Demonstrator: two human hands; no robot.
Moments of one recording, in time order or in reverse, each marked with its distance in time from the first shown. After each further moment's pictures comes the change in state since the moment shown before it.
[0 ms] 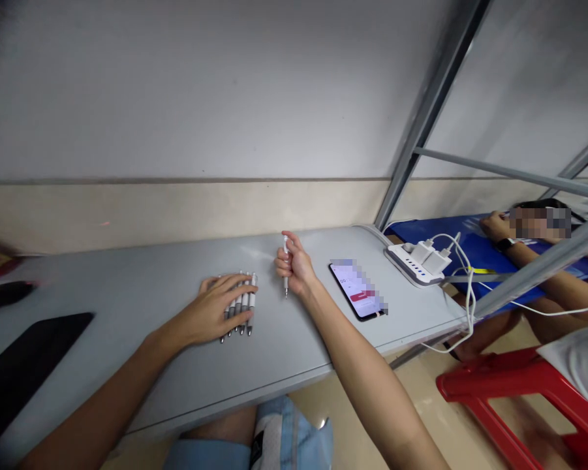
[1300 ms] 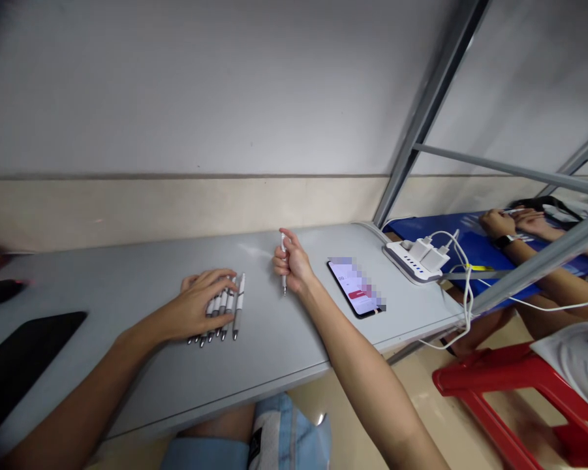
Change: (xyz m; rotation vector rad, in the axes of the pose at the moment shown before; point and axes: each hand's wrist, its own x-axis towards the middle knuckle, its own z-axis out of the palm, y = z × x) left_hand -0.009 -0.018 -0.016 -0.065 -0.032 -0.044; right_hand -0.004 -0.003 0.004 -0.029 0.037 0.017
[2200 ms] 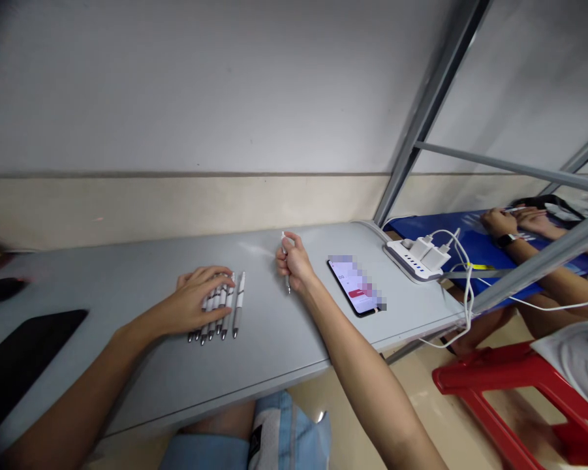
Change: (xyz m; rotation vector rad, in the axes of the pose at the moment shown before) left_hand 0.000 -0.007 -0.002 0.053 -0.007 -0.038; right_hand -0.001 0.002 0.000 -0.298 0.176 -0.032
